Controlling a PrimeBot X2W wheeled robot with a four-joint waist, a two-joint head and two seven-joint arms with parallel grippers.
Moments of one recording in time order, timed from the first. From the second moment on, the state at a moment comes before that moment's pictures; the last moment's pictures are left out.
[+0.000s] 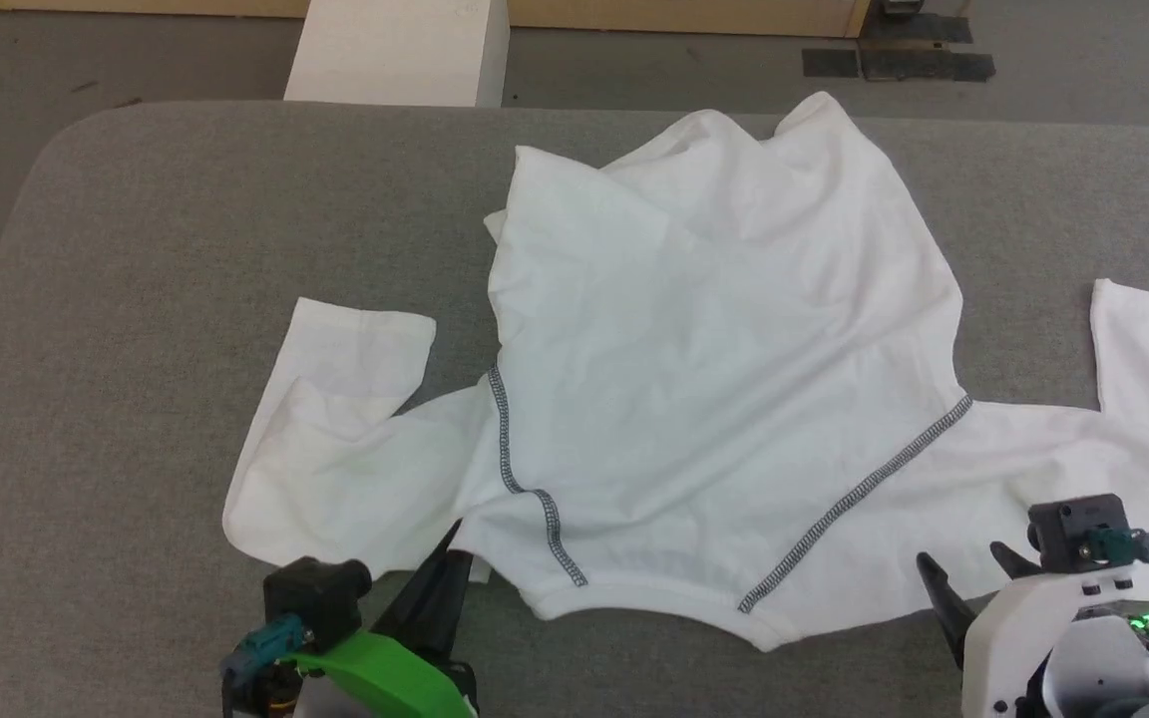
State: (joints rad) left arm 0.06 0.23 -0.37 -0.09 -0.51 -0.02 0.00; right arm 0.10 -0.12 -0.04 -0.14 0.14 0.13 0.56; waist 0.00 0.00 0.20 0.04
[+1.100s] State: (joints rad) left arm -0.01 0.22 -0.37 -0.08 -0.52 -0.03 -0.08; right arm 0.00 -0.14 -0.09 -0.08 0.20 0.13 0.61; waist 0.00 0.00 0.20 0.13
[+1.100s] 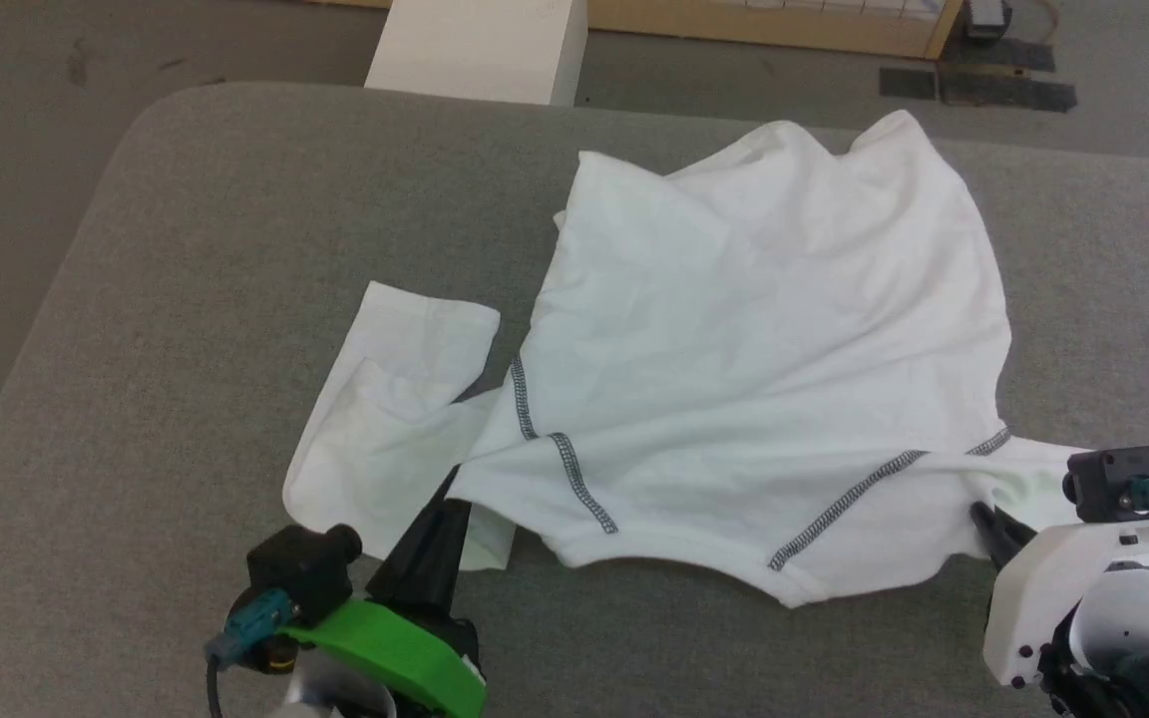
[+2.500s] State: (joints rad) left arm -1.09 0.28 -0.29 0.18 -0.52 -0.07 0.30; right arm -1.09 -0.20 0.03 0.14 0.15 0.13 0.42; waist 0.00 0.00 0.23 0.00
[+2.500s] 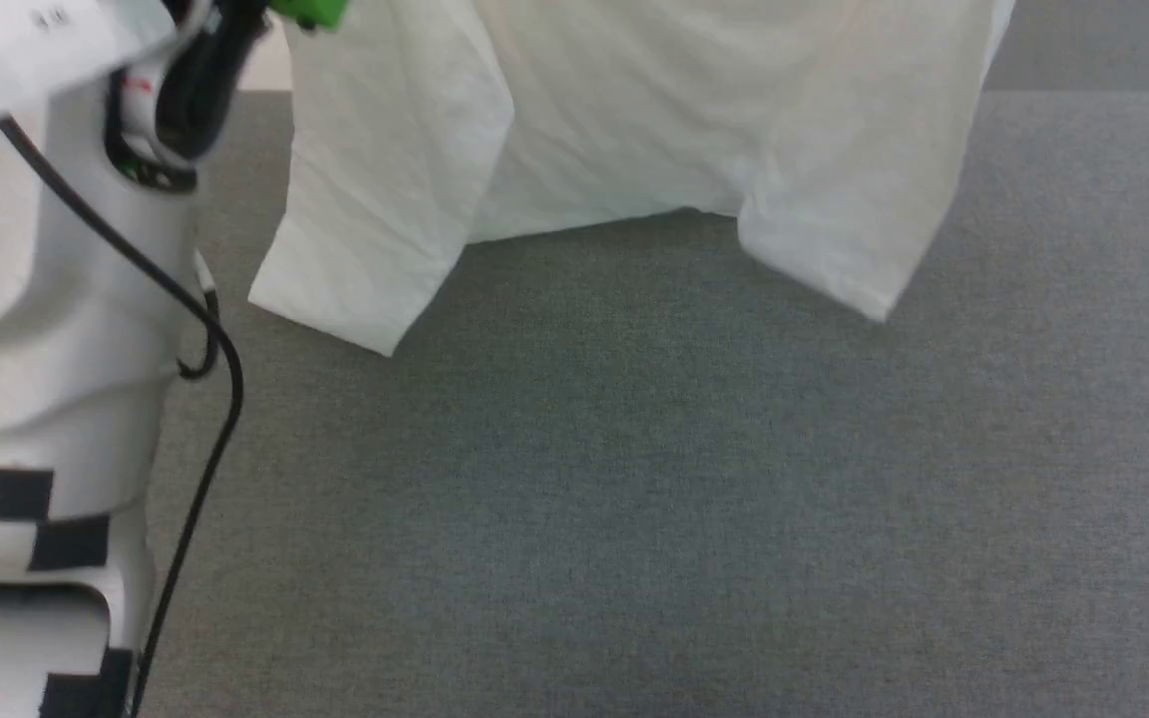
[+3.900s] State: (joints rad) left arm -1.56 0.27 -0.27 0.62 -0.37 -0.06 -0.23; right arm -1.65 -0.22 0.03 0.81 -0.29 0.13 -0.06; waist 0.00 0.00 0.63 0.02
